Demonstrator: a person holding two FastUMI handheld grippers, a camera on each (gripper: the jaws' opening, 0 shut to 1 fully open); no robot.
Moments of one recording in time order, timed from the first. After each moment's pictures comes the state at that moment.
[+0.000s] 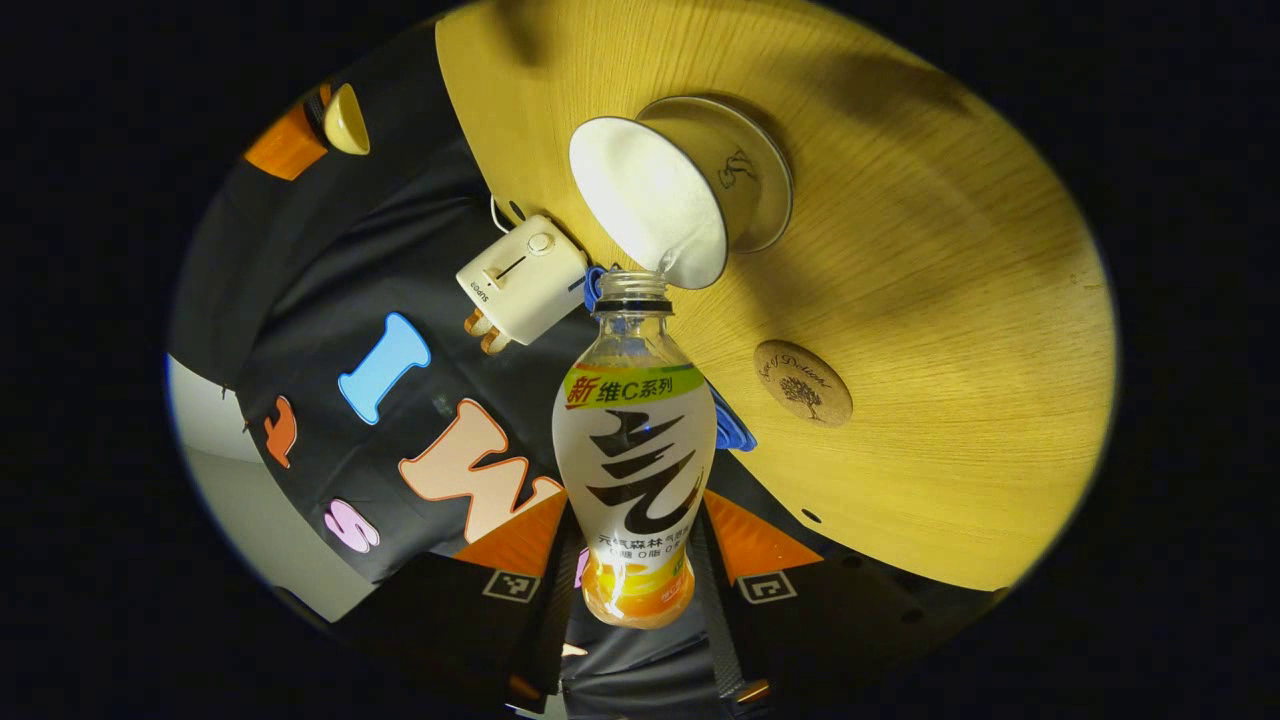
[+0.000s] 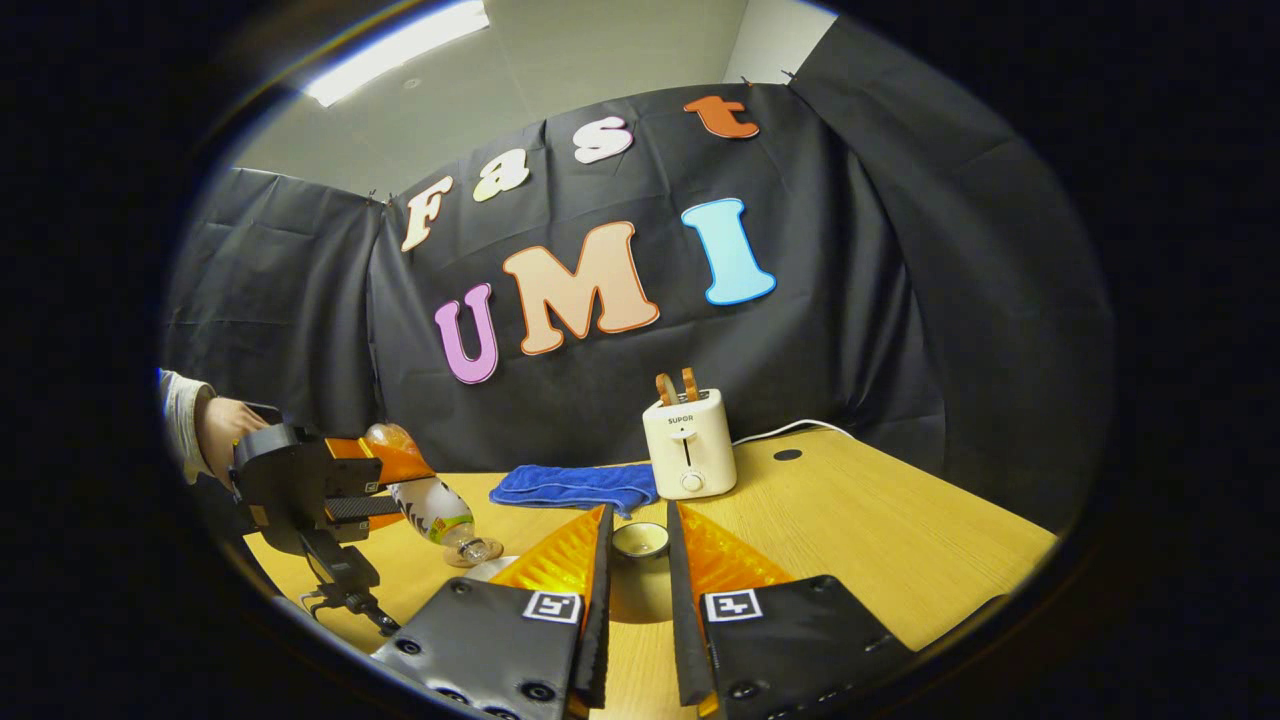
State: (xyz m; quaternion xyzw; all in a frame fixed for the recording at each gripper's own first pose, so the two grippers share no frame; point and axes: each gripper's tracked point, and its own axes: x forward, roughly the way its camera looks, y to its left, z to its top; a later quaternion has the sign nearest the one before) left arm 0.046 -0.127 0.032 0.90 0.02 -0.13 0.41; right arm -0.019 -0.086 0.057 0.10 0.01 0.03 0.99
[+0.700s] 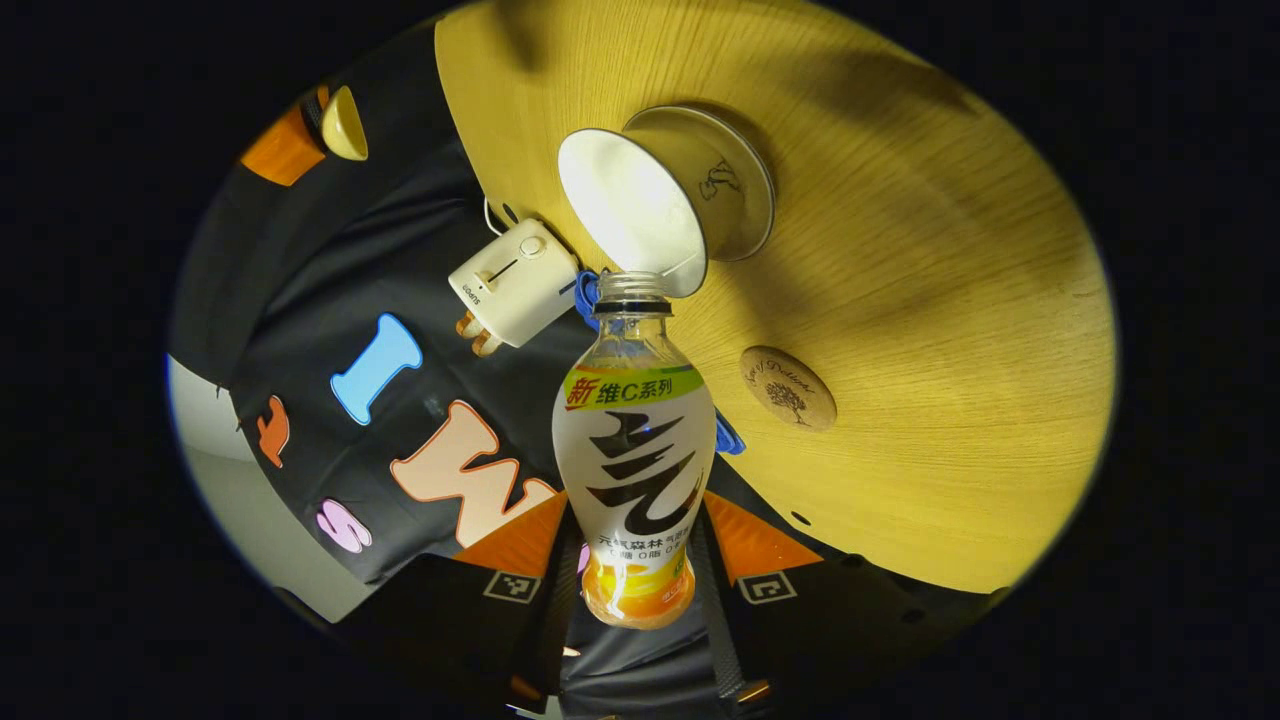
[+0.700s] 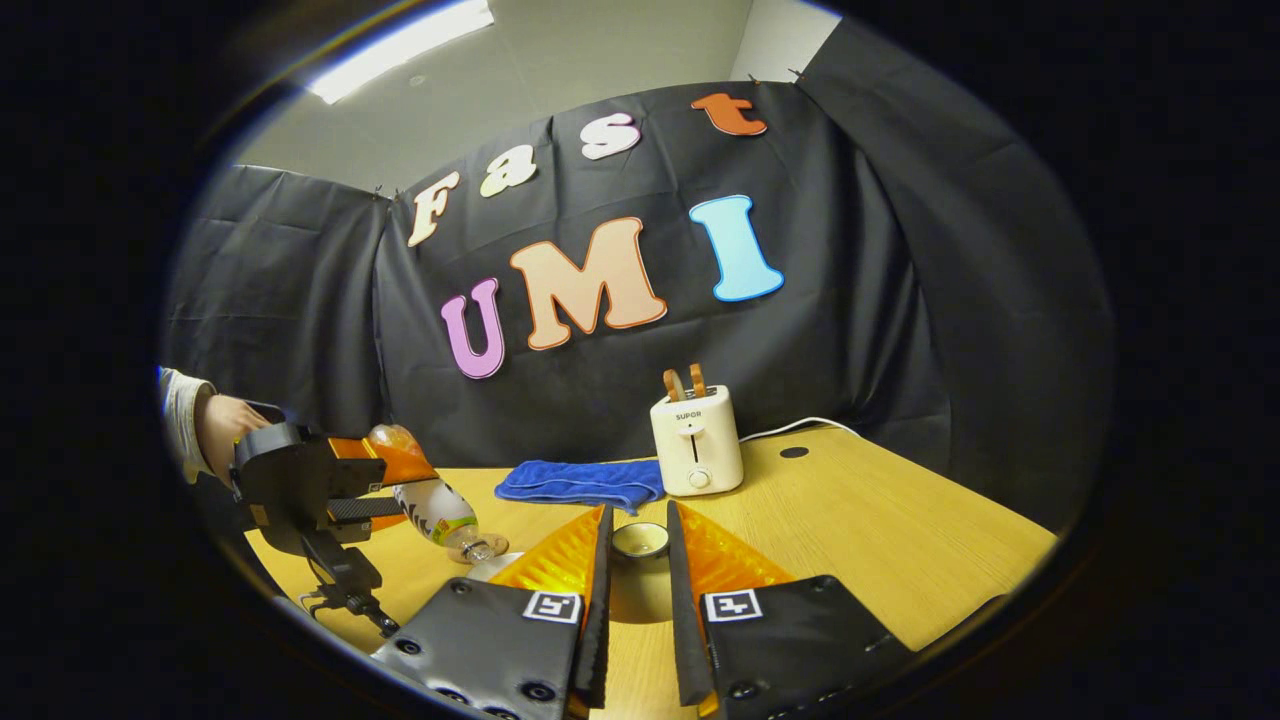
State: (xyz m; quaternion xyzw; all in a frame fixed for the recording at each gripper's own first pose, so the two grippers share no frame) left arm 0.042 -0.123 0.023 0.90 0.03 -0.14 0.42; right arm -0.019 -0.077 0.055 0.09 0.02 0.04 1.00
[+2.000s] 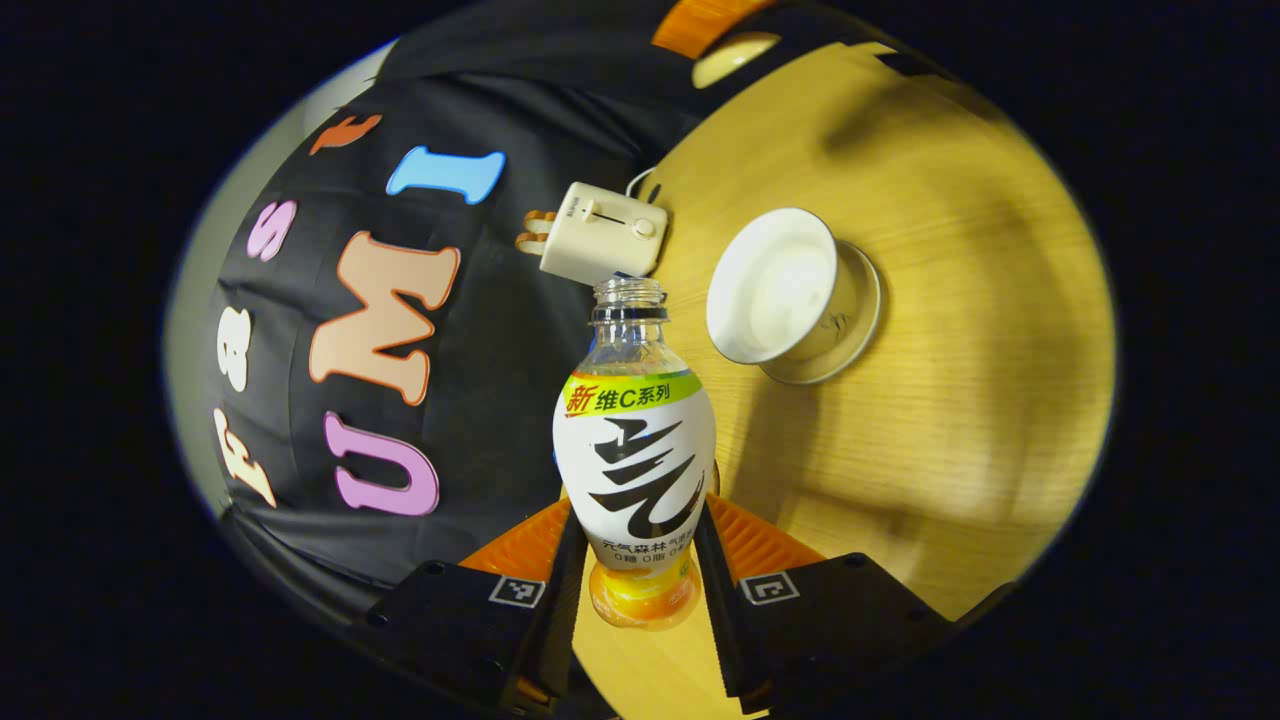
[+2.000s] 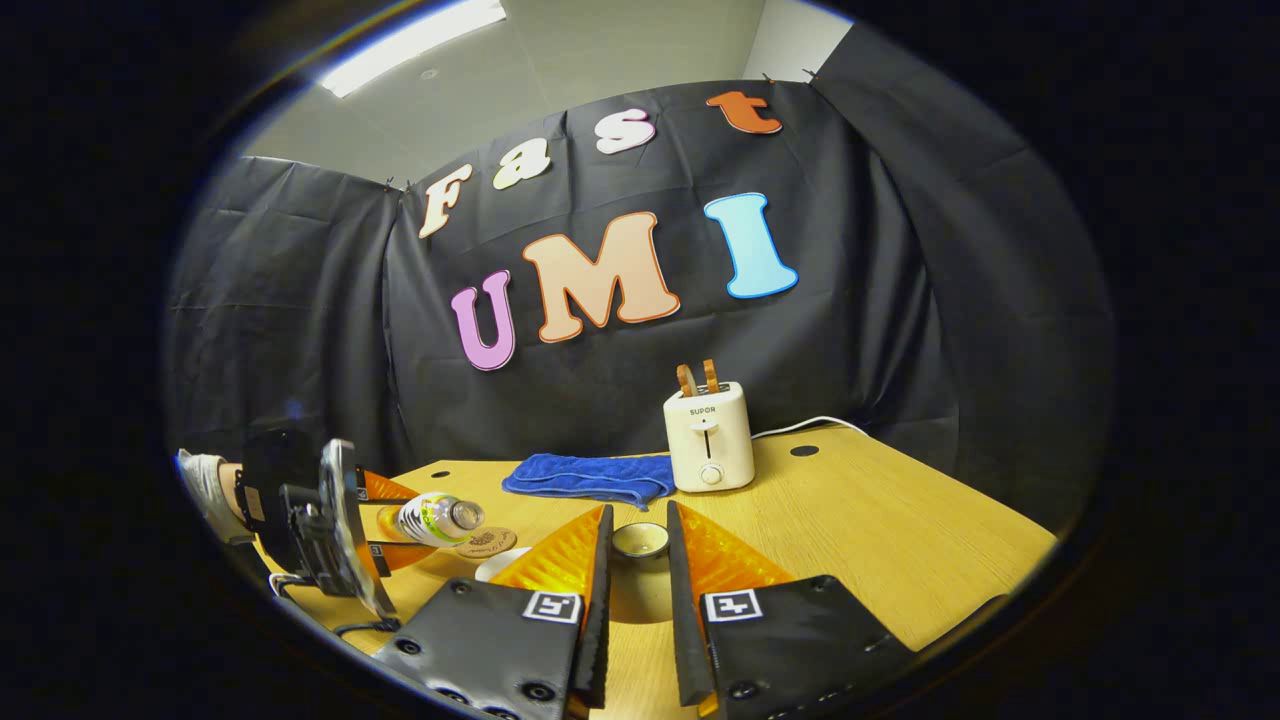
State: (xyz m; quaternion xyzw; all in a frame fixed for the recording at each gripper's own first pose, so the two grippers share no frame) left arm 0.024 -0.116 -0.034 0.55 0.12 -0.22 0.79; right arm -0.020 -0.063 0.051 0.08 0.02 0.05 1.00
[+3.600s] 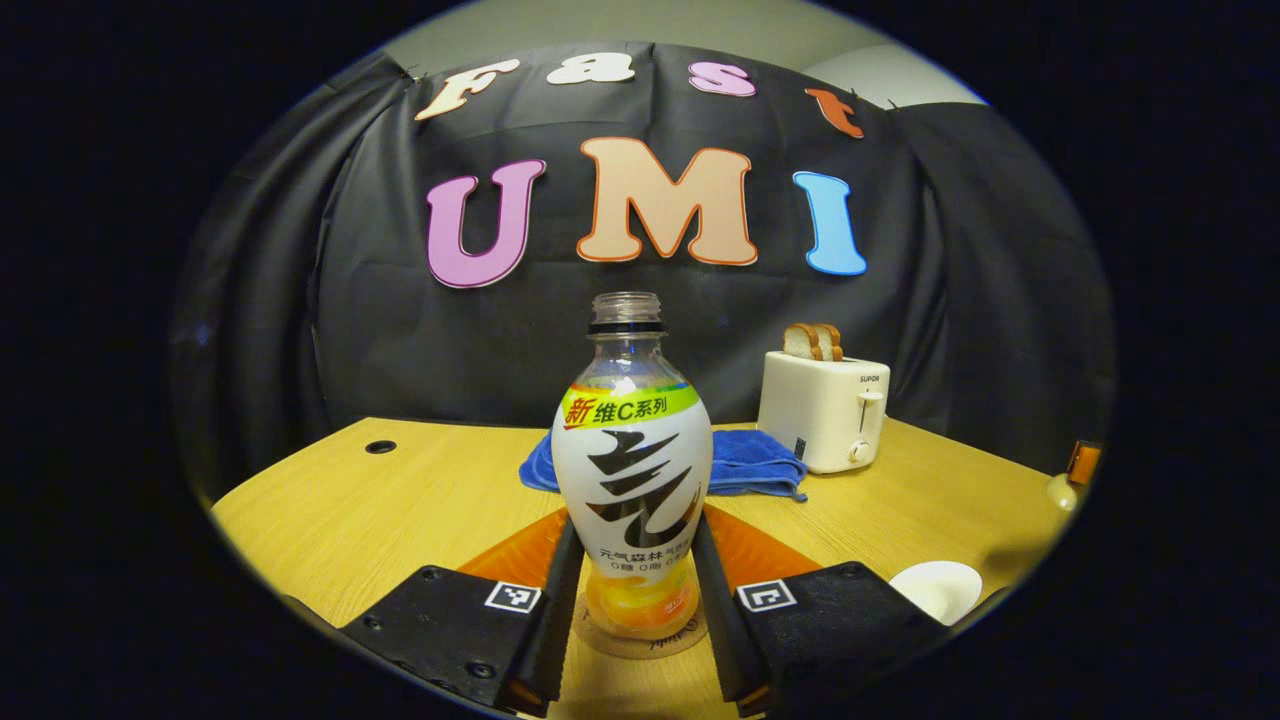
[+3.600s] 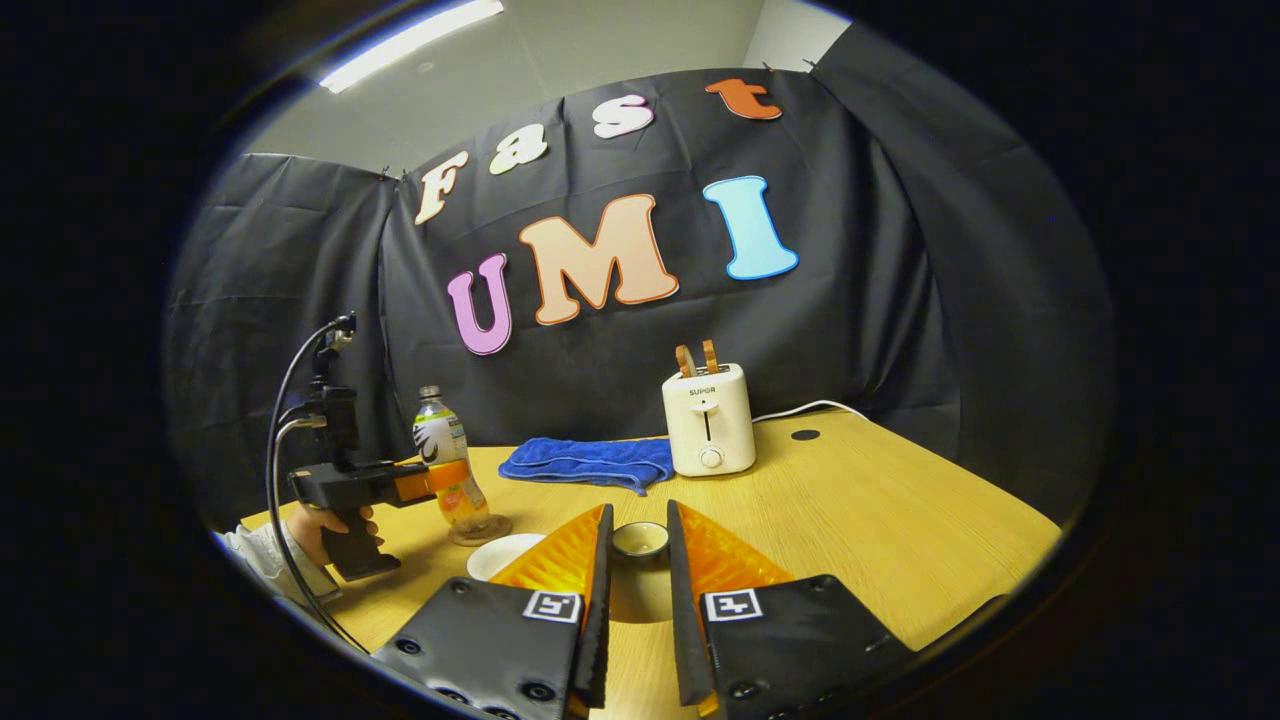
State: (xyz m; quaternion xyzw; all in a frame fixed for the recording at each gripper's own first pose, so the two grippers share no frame) left arm 0.125 -0.116 0.000 -0.02 0.08 -0.12 0.99; right arm -0.011 -0.062 0.033 0.07 0.05 0.05 1.00
